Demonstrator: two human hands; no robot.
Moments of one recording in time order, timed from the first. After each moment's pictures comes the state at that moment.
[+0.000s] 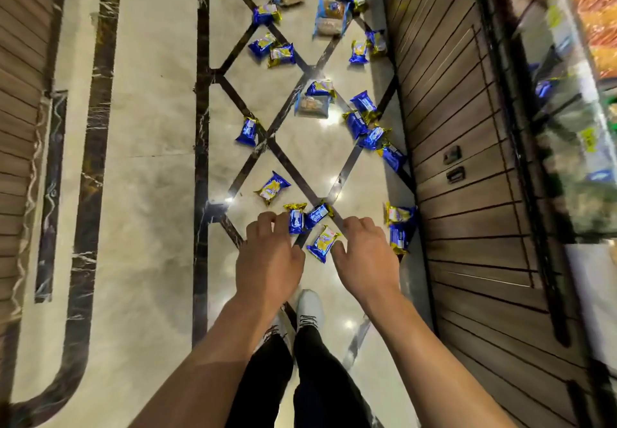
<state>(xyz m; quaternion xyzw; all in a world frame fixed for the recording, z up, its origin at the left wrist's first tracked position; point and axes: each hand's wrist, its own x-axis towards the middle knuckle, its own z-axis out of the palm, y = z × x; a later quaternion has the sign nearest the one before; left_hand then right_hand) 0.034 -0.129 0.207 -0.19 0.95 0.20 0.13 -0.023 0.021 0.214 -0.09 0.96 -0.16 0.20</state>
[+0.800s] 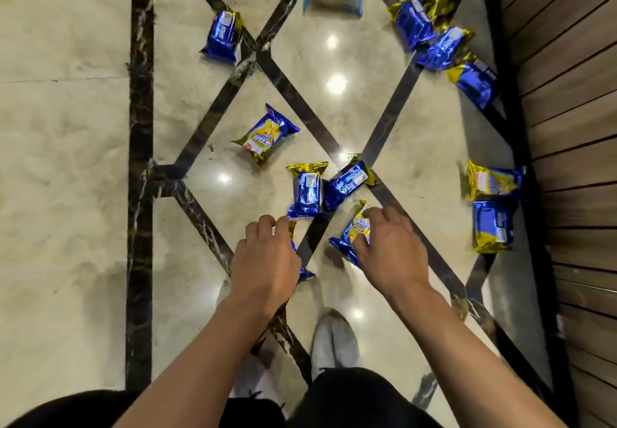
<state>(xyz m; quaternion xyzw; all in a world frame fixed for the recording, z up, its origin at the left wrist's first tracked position) 0.047 -0.167 -0.259 -0.16 0.95 0.12 0.22 -0.028 0.007 -0.243 -0.10 0.97 -0.08 0.23</state>
